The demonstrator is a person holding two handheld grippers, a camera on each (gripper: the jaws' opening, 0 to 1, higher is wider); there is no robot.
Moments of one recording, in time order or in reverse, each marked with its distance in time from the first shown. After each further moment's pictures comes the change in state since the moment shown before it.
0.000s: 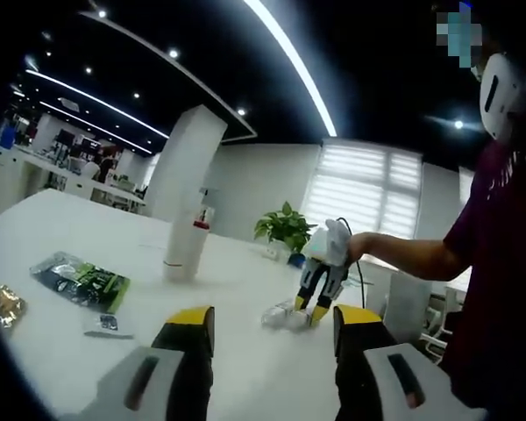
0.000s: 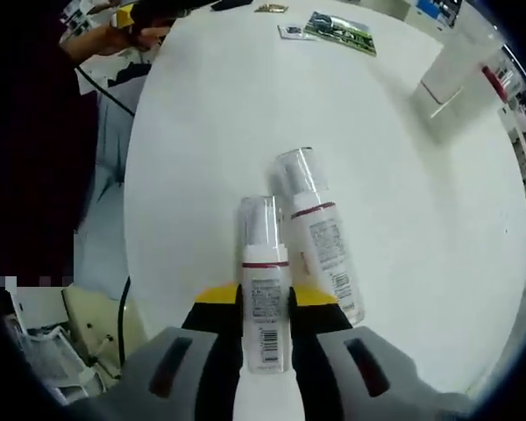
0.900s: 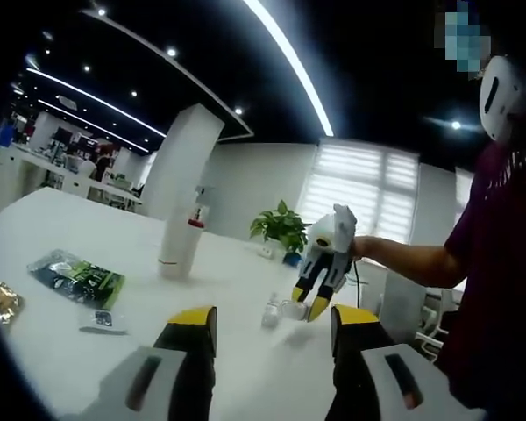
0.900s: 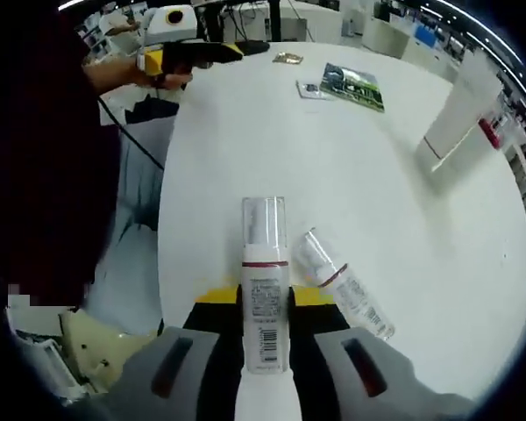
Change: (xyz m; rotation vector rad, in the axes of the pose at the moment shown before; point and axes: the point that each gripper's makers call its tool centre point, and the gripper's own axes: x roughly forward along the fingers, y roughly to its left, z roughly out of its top) left arm -0.001 -0.010 -0.005 -0.004 0.013 -0.023; right arm -0.028 0.022 0.067 0.002 -0.315 0.034
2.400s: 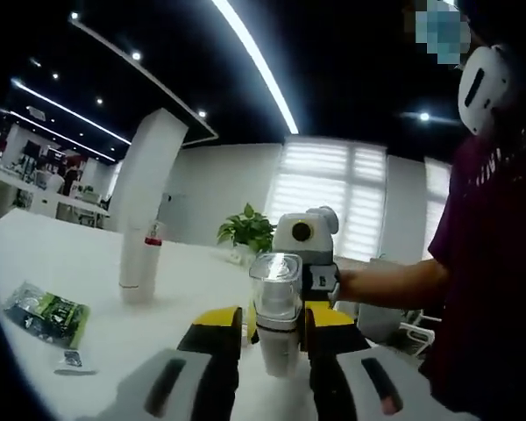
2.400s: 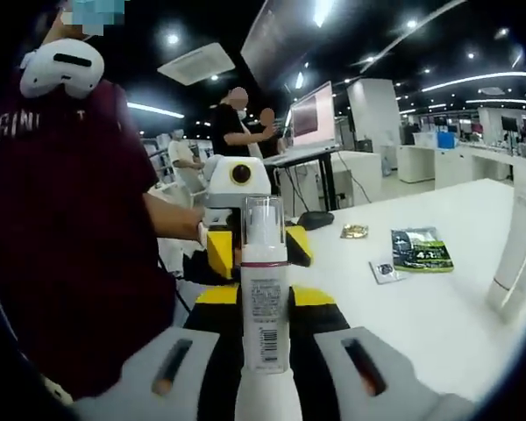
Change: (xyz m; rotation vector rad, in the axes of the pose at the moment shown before) left arm 0.025 -0.036 0.020 0.088 -0.003 -0.158; right arm 0.008 0.070 0.155 -0.057 -0.771 0.249
